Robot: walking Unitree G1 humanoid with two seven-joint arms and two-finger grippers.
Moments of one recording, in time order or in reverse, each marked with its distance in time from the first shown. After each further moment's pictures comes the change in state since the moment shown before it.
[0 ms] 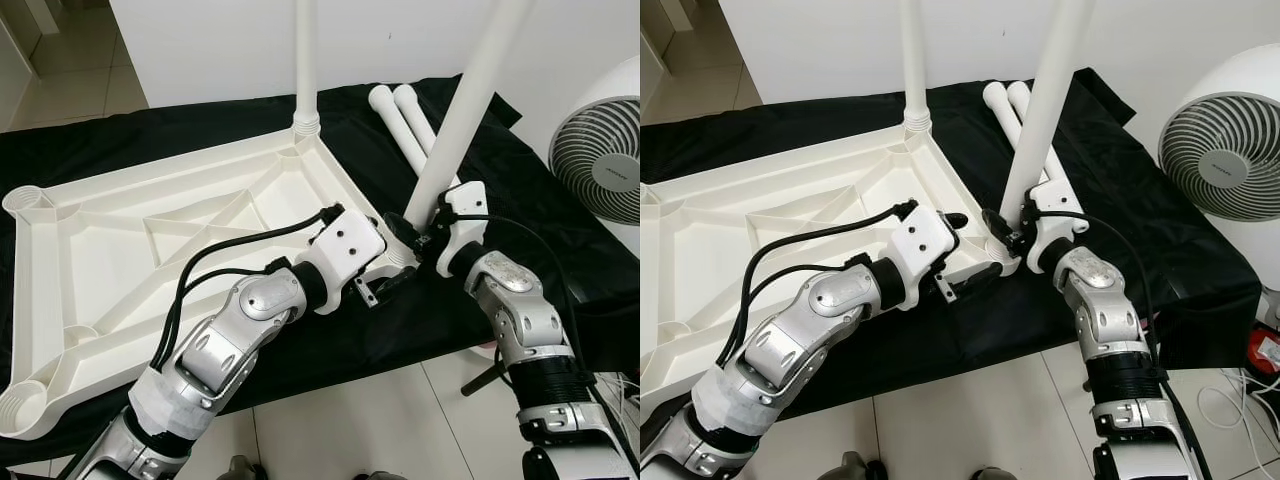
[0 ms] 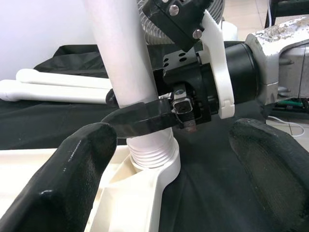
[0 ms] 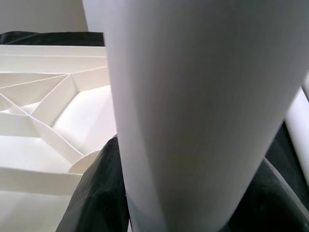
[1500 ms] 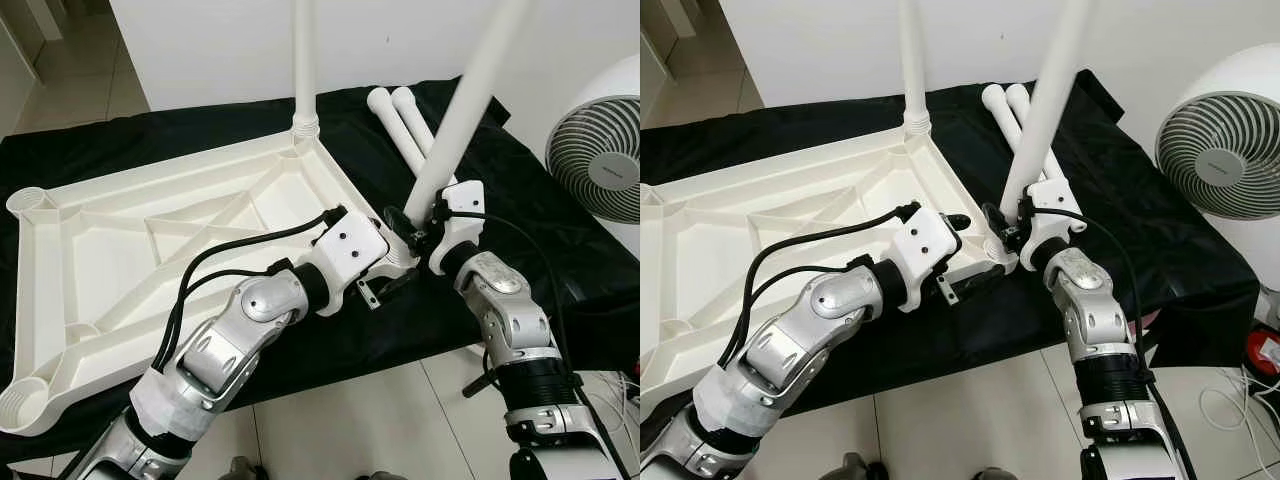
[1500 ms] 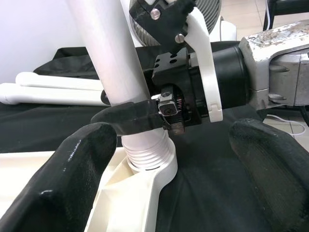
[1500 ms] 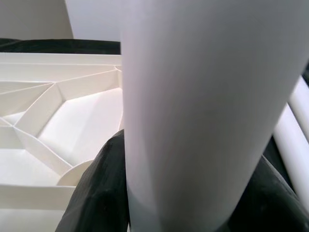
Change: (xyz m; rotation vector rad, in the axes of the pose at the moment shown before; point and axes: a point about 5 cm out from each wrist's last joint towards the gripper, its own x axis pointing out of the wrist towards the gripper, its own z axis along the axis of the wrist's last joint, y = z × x) left arm 0.001 -0.002 0.000 0.004 -0.003 -0.009; right arm 0.002 0.006 0.001 -0.033 -0.027 -0.066
